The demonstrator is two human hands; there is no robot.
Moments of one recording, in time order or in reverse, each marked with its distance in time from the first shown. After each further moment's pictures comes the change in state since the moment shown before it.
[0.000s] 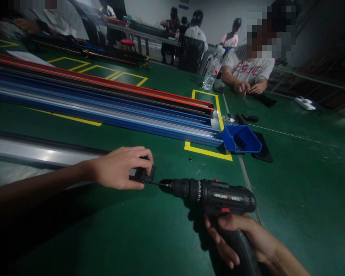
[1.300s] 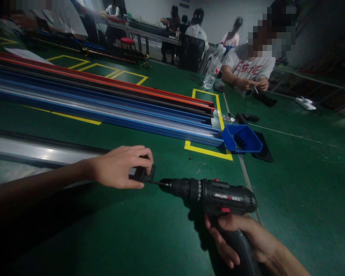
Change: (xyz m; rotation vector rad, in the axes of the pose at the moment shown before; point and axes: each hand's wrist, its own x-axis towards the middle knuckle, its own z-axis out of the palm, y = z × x) left_hand 0.001 0.001 -0.002 0.010 -0.010 0.007; right_hand 0.001 0.003 -0.001 -0.038 0.071 -0.002
